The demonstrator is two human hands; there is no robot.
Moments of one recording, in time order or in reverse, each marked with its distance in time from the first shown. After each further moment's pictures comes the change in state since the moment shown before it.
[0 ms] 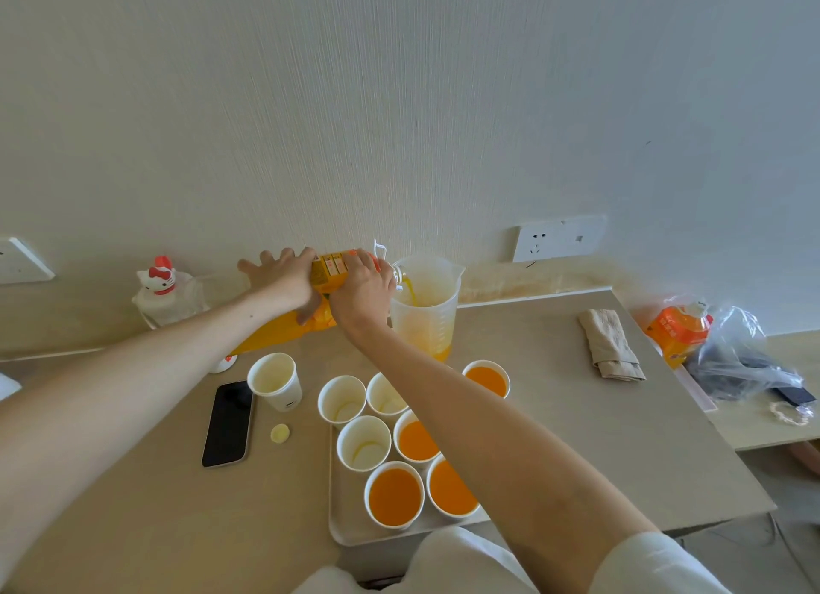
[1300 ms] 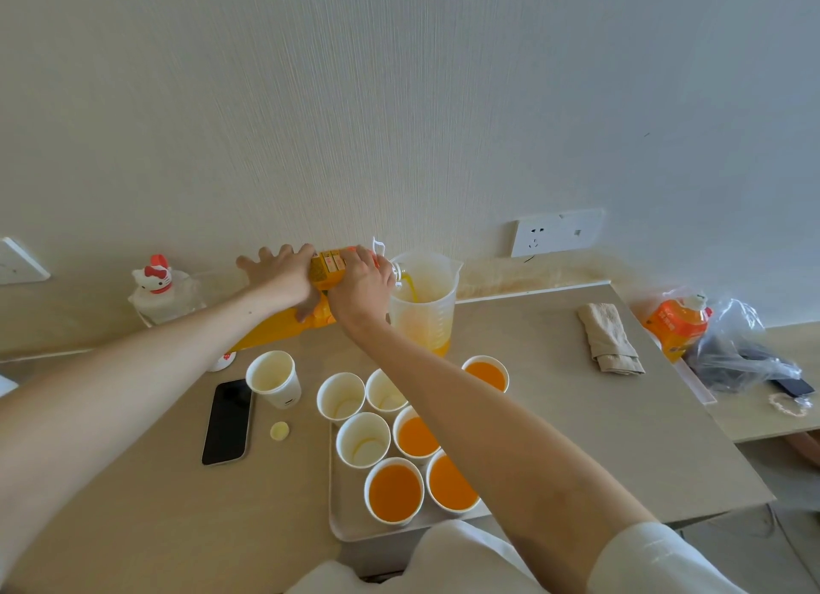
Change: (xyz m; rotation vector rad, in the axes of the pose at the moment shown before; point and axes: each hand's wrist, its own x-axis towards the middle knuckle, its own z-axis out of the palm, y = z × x) left_hand 0.003 0.003 0.000 -0.007 0.003 0.008; right_hand 0.002 0.003 0.000 0.004 -0.006 -0.002
